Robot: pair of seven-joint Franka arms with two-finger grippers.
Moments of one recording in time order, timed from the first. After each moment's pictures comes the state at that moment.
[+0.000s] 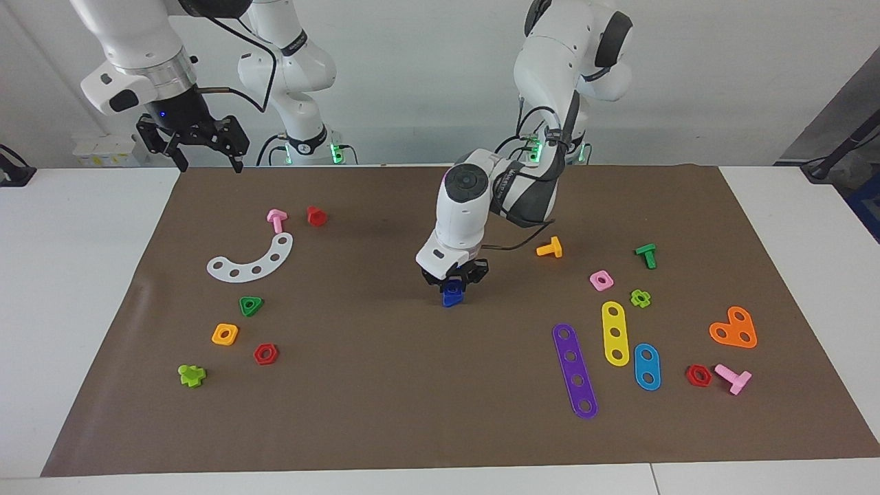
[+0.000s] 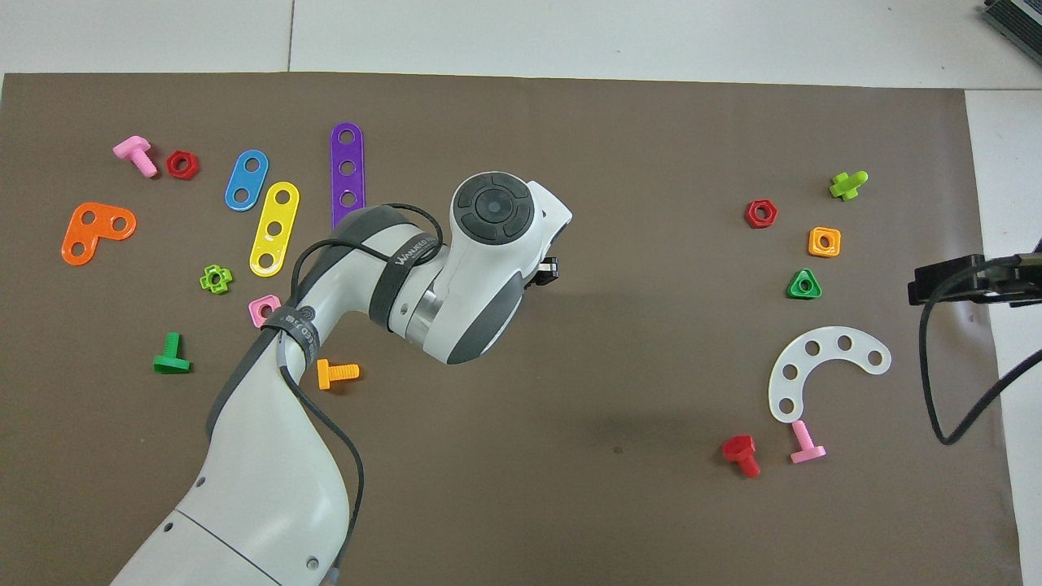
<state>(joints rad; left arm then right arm) -0.63 0.55 -0.02 -1.50 -0.03 2.06 -0.61 0.06 -0.08 -0.05 -1.61 -0.03 1.52 0.05</state>
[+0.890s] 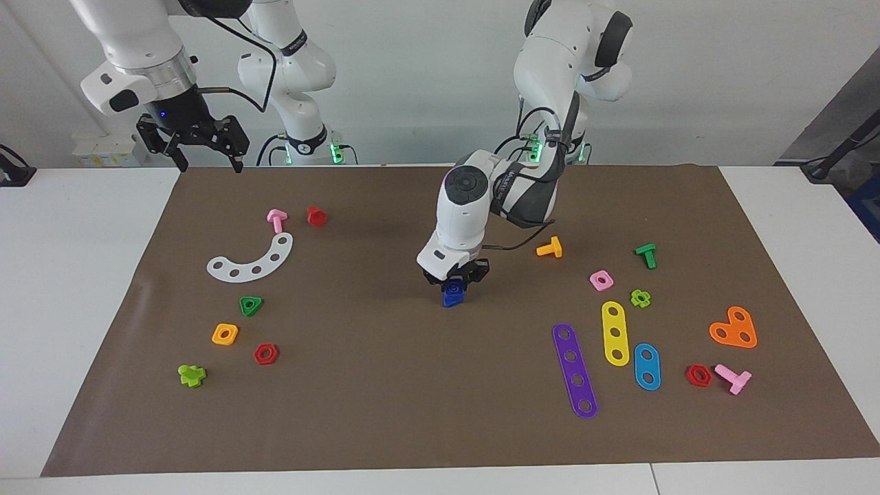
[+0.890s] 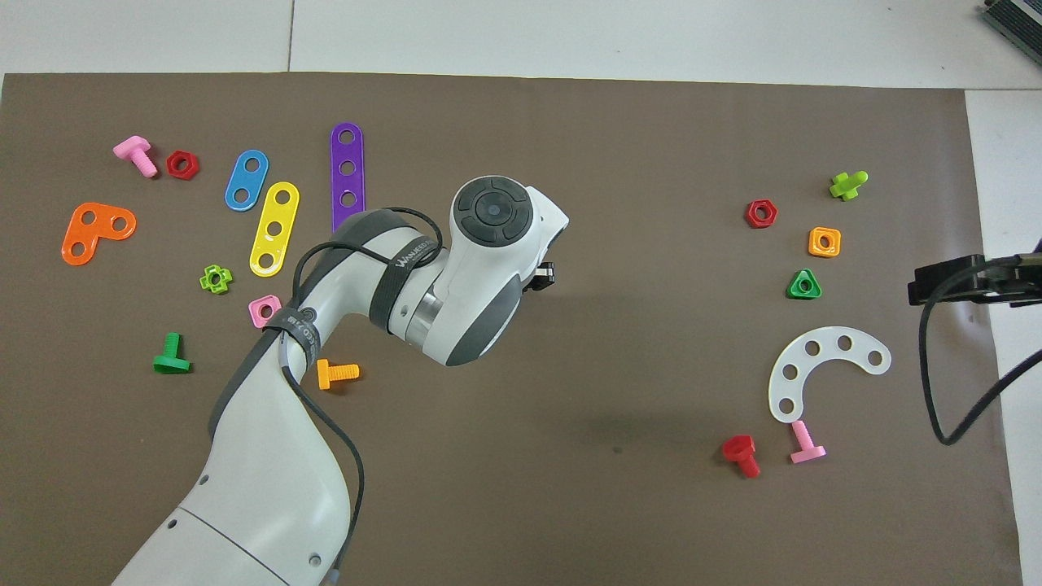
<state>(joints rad) -0.63 0.55 -0.02 -1.53 -0.03 2.07 -0.61 0.06 -0.08 -0.05 -1.61 -0.03 1.52 0.05</state>
